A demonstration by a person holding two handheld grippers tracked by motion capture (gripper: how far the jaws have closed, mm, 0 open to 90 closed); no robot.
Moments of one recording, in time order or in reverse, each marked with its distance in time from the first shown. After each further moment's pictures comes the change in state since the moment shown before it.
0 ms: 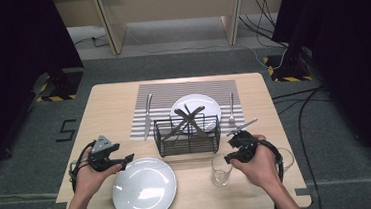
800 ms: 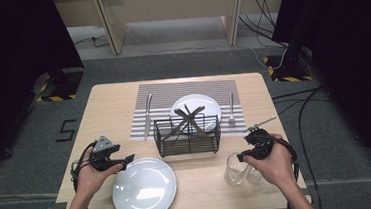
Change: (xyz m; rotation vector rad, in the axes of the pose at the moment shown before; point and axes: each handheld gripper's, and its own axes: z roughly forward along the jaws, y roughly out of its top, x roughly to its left) left arm 0.005 -0.005 0.008 0.020 -0.001 -0.017; right arm -0.033 -0.016 -0.016 -0.007 -0.016 0.101
